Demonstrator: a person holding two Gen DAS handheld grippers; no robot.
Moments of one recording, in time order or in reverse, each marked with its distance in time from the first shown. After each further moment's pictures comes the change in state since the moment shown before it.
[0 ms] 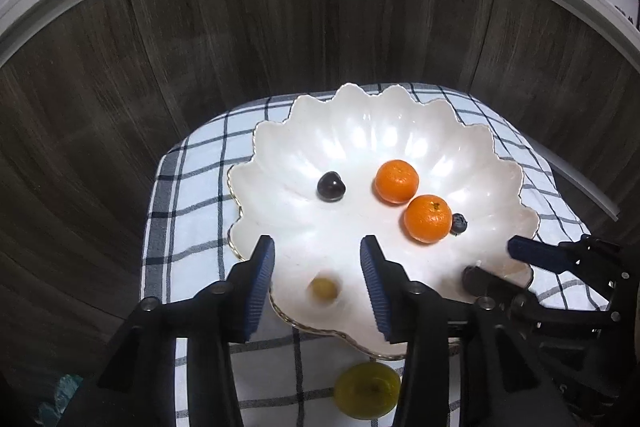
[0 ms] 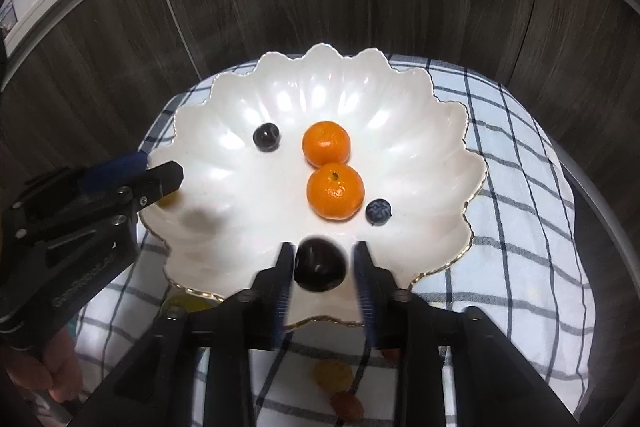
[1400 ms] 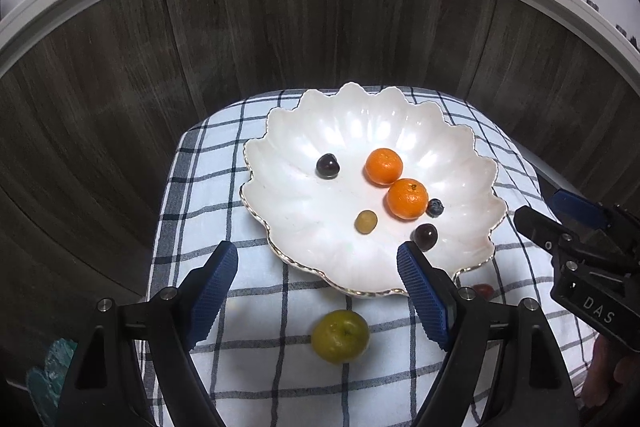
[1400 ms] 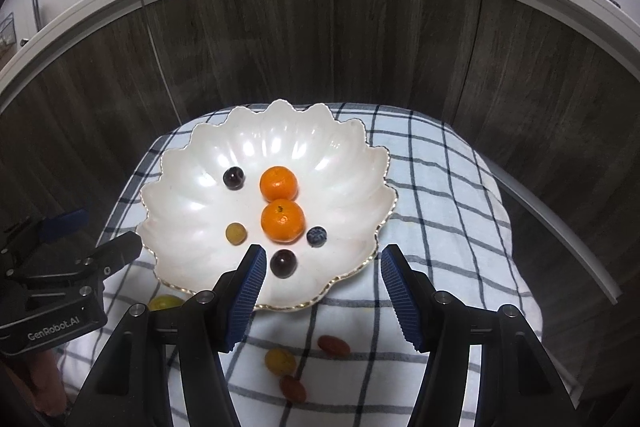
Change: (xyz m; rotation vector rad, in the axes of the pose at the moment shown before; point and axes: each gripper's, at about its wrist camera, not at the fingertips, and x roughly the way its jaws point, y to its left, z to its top) left arm -0.048 -0.011 -0.024 -0.074 0.005 0.024; right arm -0.065 -0.025 -0.006 0.008 -0.156 -0.099
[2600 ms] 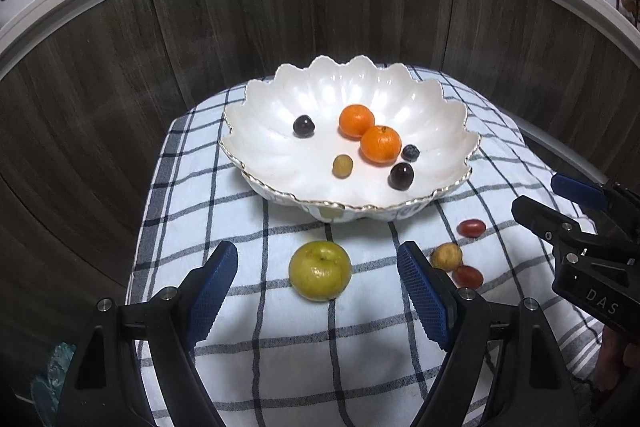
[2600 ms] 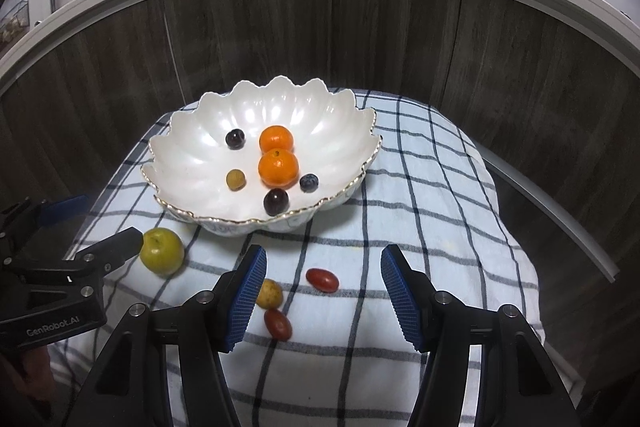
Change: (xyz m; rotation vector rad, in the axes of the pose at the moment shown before) left arm -0.011 -0.022 -0.066 0.085 -0.035 -0.003; right arm -0.022 -0.005 -0.071 -0.019 -0.051 -0.016
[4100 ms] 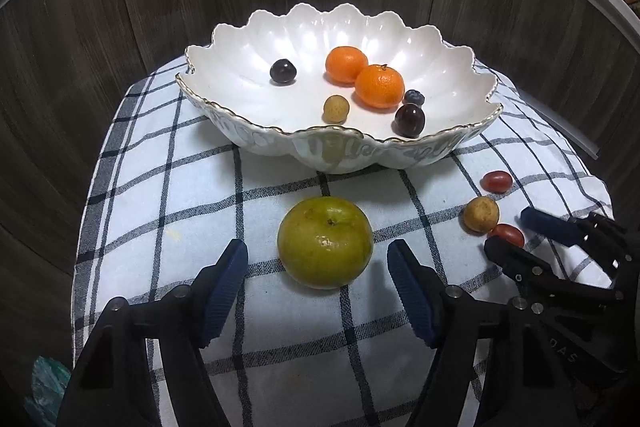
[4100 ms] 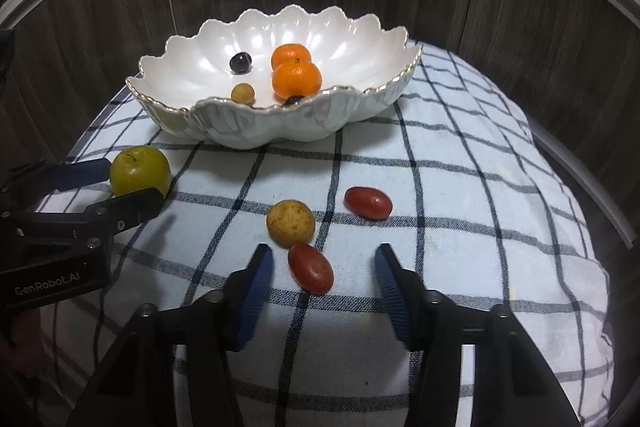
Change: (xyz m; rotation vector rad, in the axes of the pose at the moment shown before) left arm 0.063 0.014 -0.027 0.038 0.060 -0.113; right arm 0.054 0.031 -0.056 0.007 0.102 -0.017
